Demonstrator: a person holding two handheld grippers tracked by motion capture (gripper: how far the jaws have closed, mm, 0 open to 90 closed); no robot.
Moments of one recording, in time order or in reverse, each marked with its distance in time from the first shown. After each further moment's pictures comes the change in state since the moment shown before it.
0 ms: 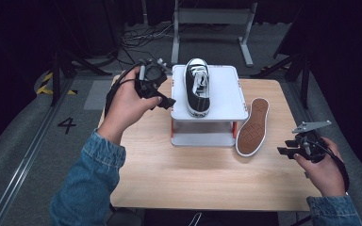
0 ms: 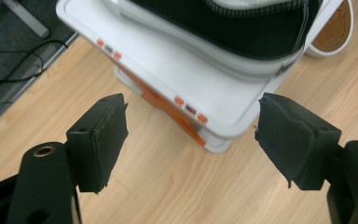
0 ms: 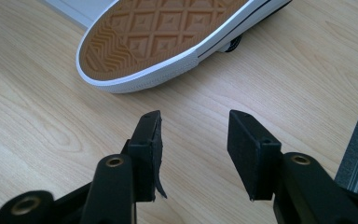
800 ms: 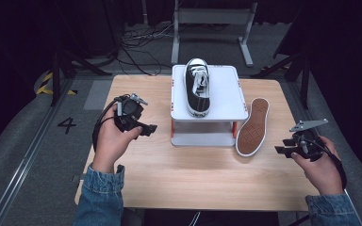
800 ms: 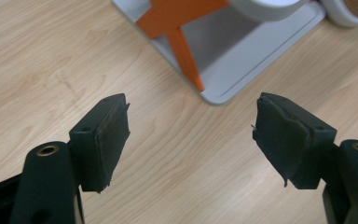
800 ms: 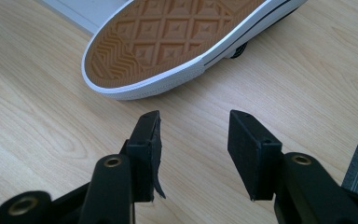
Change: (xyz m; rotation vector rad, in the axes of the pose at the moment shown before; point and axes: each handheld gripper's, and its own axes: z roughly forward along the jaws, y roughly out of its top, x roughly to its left) left arm 0.001 -0.097 0.034 -0.021 -0.006 -0.218; right arm 0.003 0.006 0.002 0.001 0.008 -0.005
